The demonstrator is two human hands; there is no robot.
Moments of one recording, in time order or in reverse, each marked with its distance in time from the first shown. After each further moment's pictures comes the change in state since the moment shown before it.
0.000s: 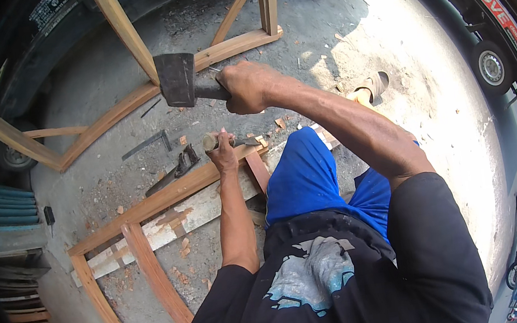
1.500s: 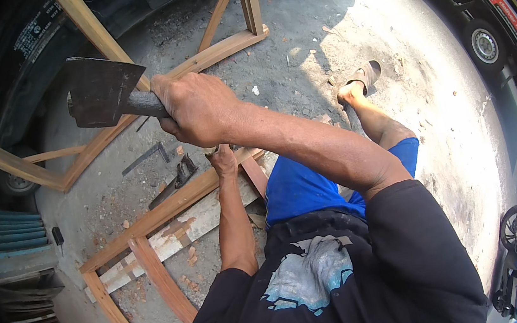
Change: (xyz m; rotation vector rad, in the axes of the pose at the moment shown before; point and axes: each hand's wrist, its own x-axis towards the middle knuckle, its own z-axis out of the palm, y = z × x) left_hand -0.001 -0.024 0.013 -0.174 -0.147 -0.089; right_hand -0.020 -0.049 -0.016 0.306 0.457 -0.154
